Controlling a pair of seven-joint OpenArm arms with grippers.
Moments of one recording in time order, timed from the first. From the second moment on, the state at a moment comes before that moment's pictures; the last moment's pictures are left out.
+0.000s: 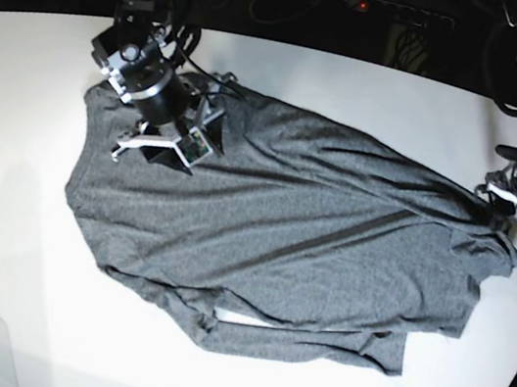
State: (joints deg) left arm 11.6 -14.2 -30.4 93.1 -19.5 -14.7 32.7; right arm -15.0 -3.0 2.6 103.2 -27.1 40.1 -17.8
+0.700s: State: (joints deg) left arm -5.0 -16.6 -25.4 68.7 -19.1 -14.1 32.3; right arm -15.8 -3.0 4.0 103.0 -27.1 40.1 -18.0
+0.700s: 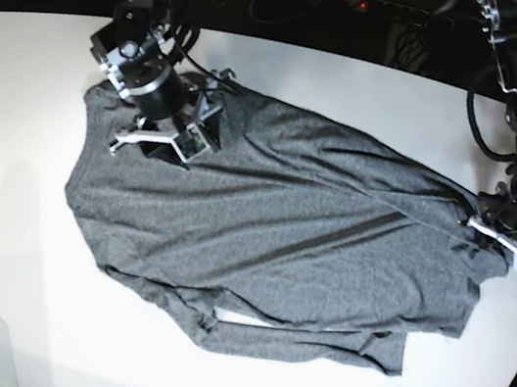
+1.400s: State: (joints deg) left arm -7.9 -11.0 -30.8 77.0 -19.8 -14.3 32.6; right arm -18.8 -2.7 9.7 103.1 -27.1 40.1 -17.7
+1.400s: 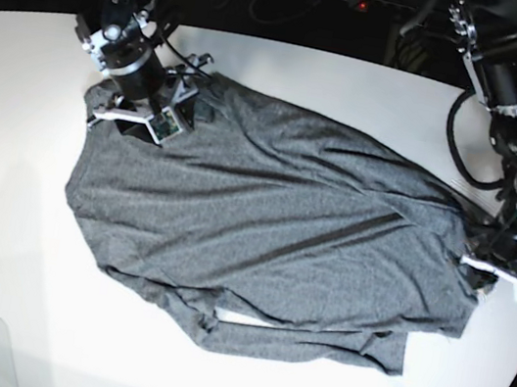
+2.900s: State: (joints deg) left arm -7.9 -18.9 -26.7 58.0 -20.6 -15.0 24.8; right arm -21.2 -7.3 21.1 103.1 -26.9 40.1 -17.9
